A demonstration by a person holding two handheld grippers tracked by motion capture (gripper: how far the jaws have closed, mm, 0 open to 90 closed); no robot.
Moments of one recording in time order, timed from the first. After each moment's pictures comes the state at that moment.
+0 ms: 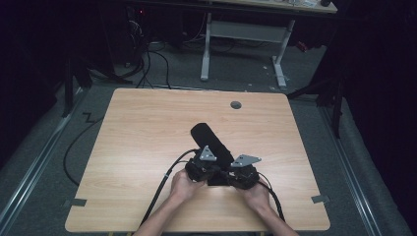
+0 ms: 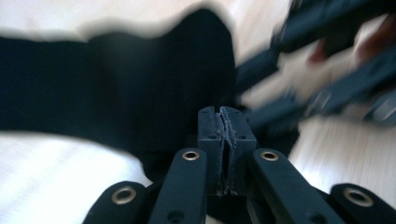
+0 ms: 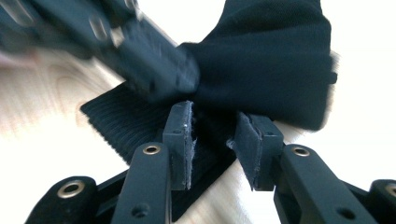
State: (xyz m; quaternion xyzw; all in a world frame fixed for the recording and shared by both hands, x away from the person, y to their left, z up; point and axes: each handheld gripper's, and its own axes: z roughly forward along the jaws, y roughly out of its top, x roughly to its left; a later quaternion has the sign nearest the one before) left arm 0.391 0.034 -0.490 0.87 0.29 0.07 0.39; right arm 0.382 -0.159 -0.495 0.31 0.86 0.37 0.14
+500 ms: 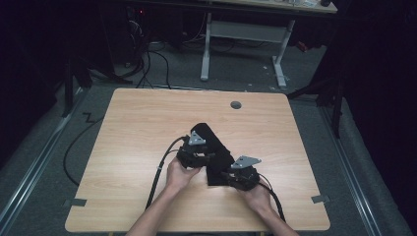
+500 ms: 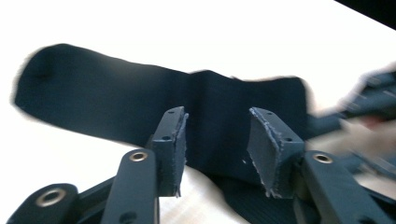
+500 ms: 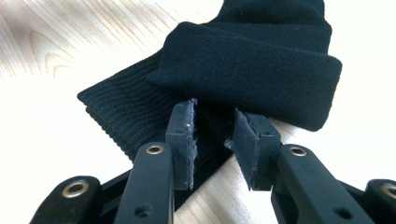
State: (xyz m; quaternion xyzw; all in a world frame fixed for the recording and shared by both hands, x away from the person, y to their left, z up) left arm 0.425 0.060 -0.466 0.81 0.39 0.13 0.41; right arm 0.380 -0.160 -0.498 0.30 0.87 0.37 0.15
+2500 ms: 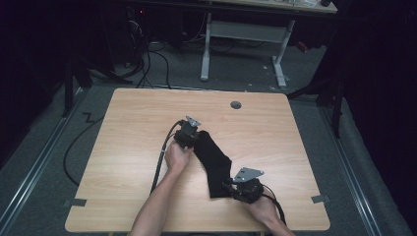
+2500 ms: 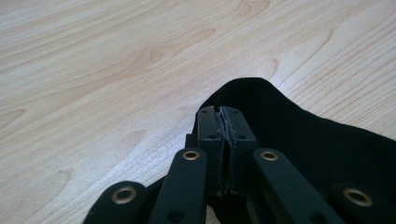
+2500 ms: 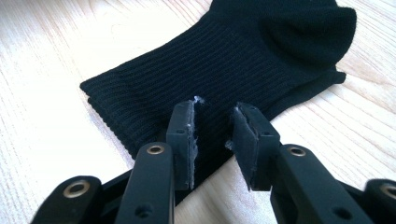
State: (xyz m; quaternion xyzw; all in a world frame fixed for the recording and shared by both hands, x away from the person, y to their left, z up) left arm 0.490 0.072 -0.482 0.79 0.46 0.22 0.34; right arm 0.346 -0.169 -0.497 0.26 0.89 0.35 0.14
